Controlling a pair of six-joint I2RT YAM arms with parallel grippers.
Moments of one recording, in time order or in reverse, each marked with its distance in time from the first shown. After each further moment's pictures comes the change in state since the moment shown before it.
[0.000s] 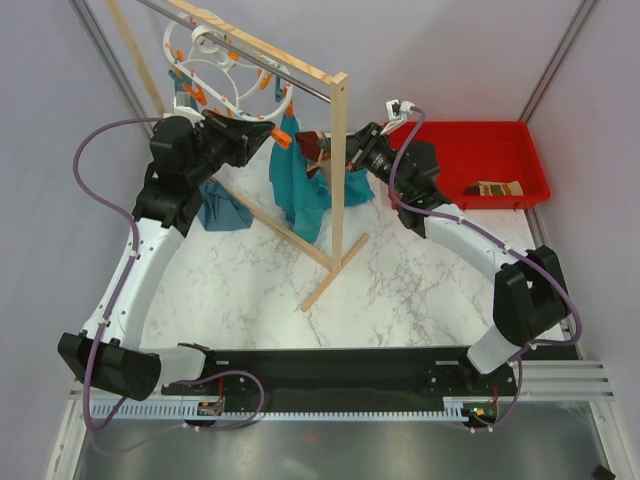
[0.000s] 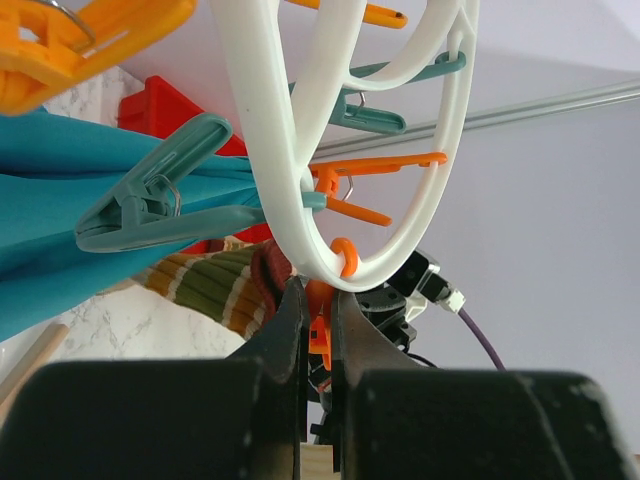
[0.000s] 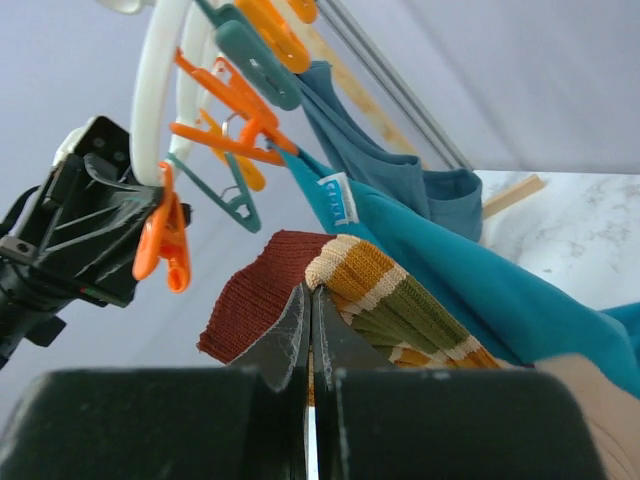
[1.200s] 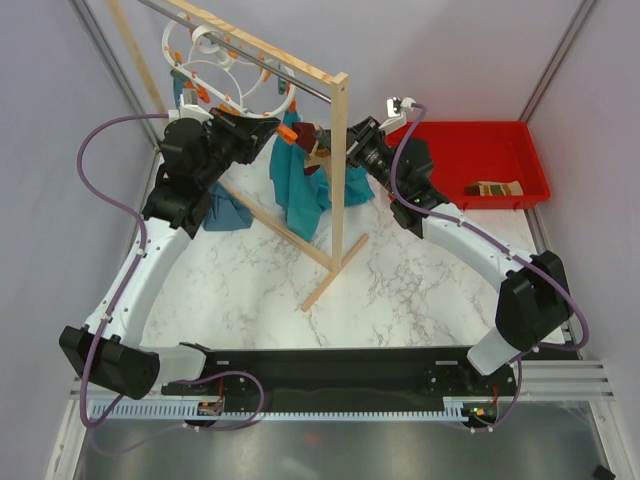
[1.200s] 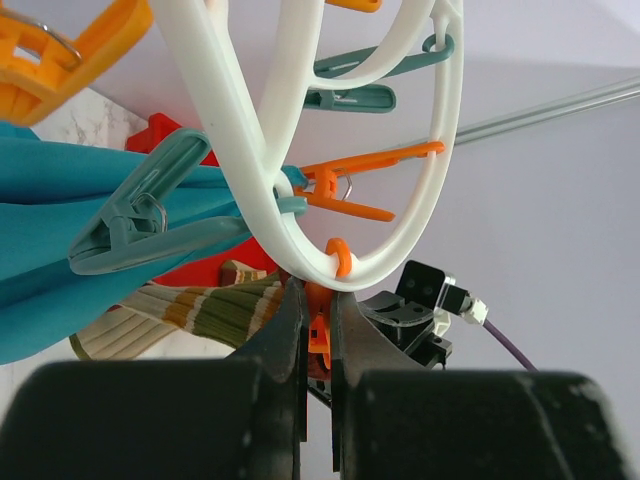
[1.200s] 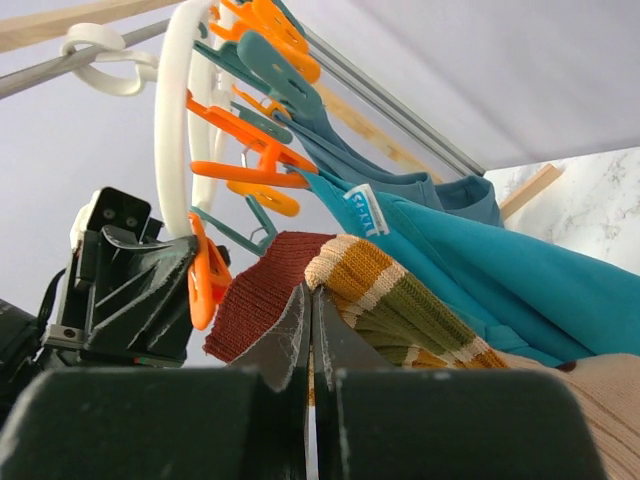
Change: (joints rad) left arm -0.065 0.013 -0.019 0.082 -0.111 0.066; right arm 0.069 -0.023 0.059 -0.118 0.184 0.142
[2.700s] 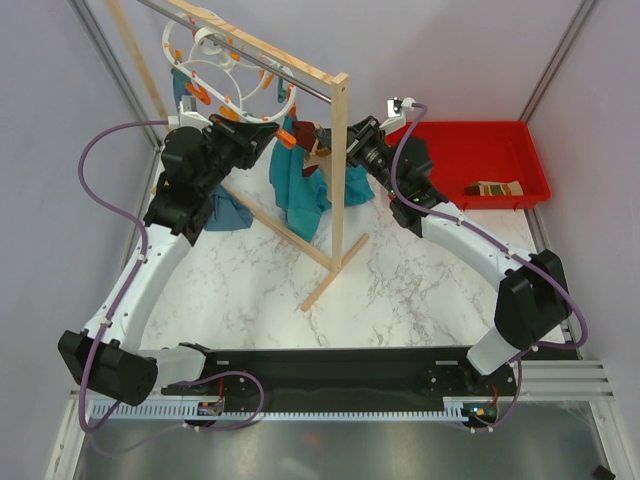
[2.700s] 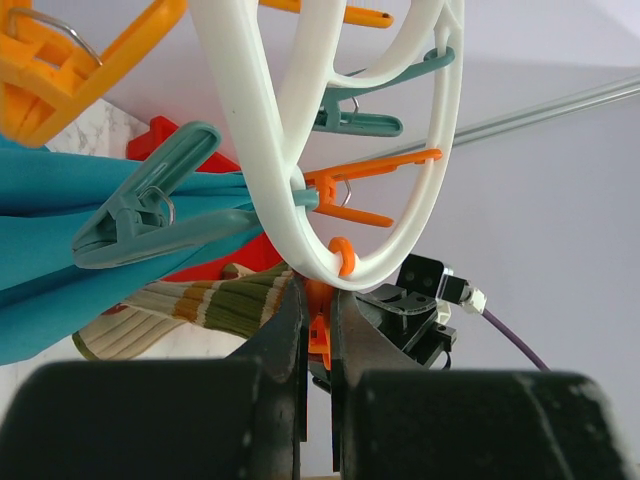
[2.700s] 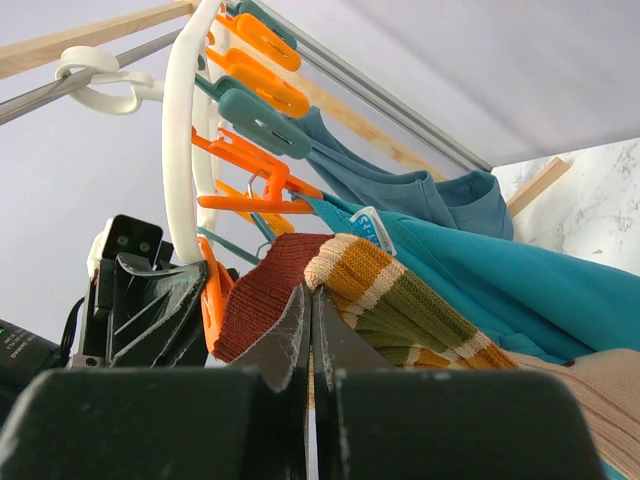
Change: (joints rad) left arm 0.000 -0.034 -0.075 0.058 -0.005 0.000; right arm 0.000 0.008 0.013 -0.008 0.014 0.051
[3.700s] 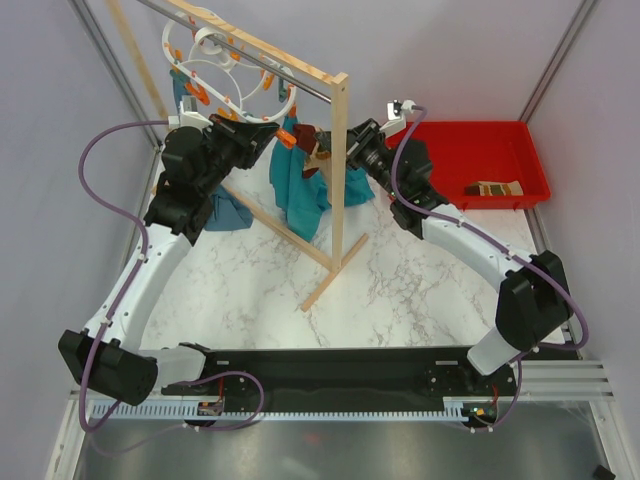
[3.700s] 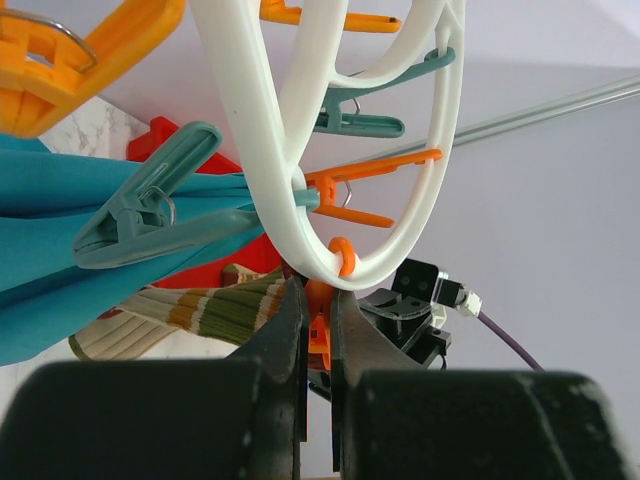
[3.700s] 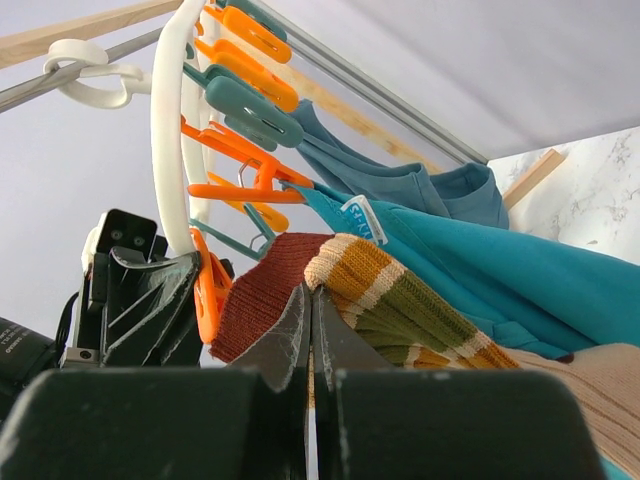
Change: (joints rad) left arm 0.001 0.002 -0.003 0.005 0.000 0.000; right arm 0.001 -0.013 -0.025 -0.001 -0.001 0.004
